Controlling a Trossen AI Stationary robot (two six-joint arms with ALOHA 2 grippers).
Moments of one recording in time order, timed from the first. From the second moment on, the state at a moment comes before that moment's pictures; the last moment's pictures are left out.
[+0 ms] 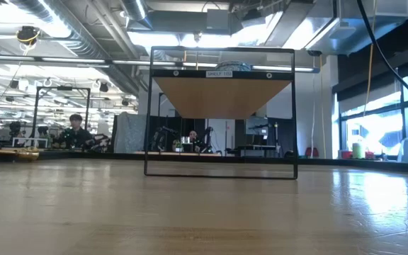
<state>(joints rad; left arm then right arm) -0.33 1.04 0.95 0.27 -0.20 -0.50 0.28 1.84 2.01 -0.29 0.37 0.61</state>
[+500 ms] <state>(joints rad) -0.33 0.98 0.95 0.13 -0.35 -0.49 0.28 1.83 2.01 -0.33 0.41 0.60</state>
